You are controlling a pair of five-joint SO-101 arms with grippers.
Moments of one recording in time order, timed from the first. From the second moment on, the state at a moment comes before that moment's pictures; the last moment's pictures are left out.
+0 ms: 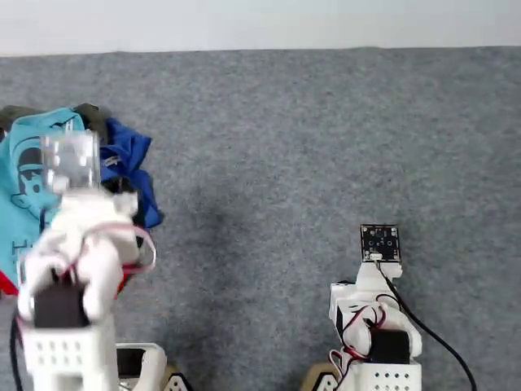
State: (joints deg) left arm -5.3 -56.2 34.8 72.0 6.8; right arm -1.6 -103.0 95.6 74.2 -0.9
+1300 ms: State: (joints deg) left arm -36.3 14.9 -14.4 81.5 -22.7; right arm -1.6 -103.0 95.6 74.2 -0.9
